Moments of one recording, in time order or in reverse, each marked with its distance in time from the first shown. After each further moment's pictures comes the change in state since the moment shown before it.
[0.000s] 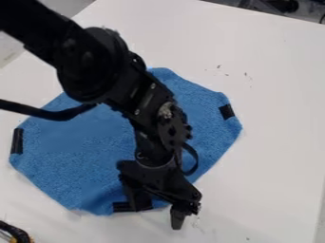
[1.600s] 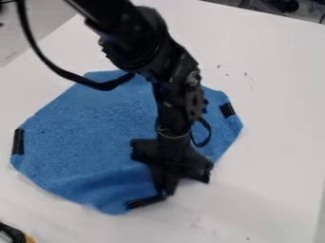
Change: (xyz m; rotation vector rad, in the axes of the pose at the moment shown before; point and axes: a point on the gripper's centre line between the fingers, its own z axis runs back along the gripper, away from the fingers) arm 0.012 -0.006 -0.005 0.050 0.224 0.072
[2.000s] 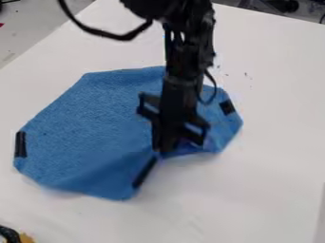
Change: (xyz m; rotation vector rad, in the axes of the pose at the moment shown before) arm 0.057 0.036 0.045 0.037 0.020 -0.255
